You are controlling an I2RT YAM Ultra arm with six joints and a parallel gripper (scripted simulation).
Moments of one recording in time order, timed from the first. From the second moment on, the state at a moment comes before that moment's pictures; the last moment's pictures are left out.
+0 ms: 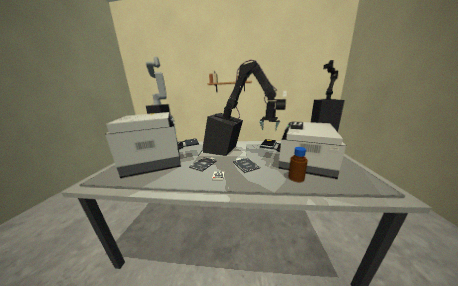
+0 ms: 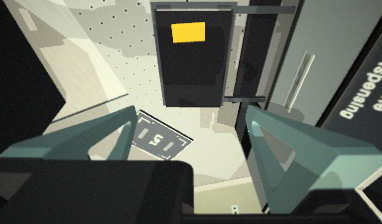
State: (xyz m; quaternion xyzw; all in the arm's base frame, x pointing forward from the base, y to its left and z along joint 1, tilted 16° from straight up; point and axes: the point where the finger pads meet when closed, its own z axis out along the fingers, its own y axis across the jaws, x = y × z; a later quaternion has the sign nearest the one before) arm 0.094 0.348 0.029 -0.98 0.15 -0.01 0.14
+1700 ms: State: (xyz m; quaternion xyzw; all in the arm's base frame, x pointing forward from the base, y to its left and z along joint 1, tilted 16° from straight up) arm 0.092 0.361 -0.018 -0.98 0.15 -0.01 0.13
